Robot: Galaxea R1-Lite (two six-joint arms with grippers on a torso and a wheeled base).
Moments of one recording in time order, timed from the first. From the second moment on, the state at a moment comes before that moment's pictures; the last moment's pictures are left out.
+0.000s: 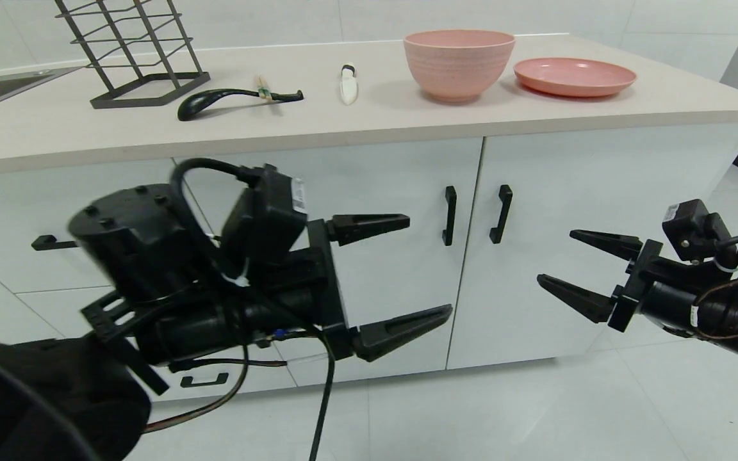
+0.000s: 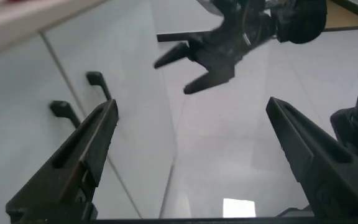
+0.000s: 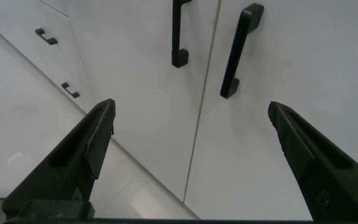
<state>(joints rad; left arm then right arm) -0.62 1.72 -0.70 -1.14 -0.69 0.19 0.19 1.70 -0.46 -1.30 0.61 -0.20</state>
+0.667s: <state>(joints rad) -0.69 2.04 -1.06 -1.09 -0.71 0.10 0.21 1.94 -0.71 -1.35 0.75 -0.21</state>
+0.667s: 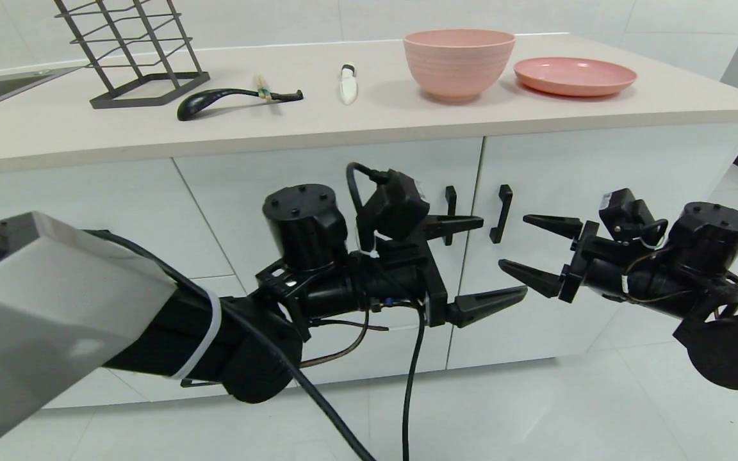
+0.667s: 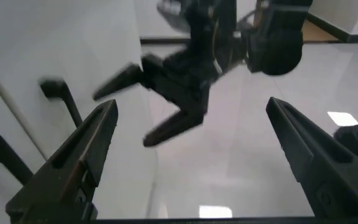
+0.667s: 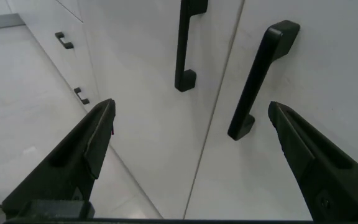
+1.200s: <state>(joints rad) -0.67 2.09 -1.31 -0.69 -0.62 0.31 0.22 2.07 -0.88 -1.36 0.77 -0.21</state>
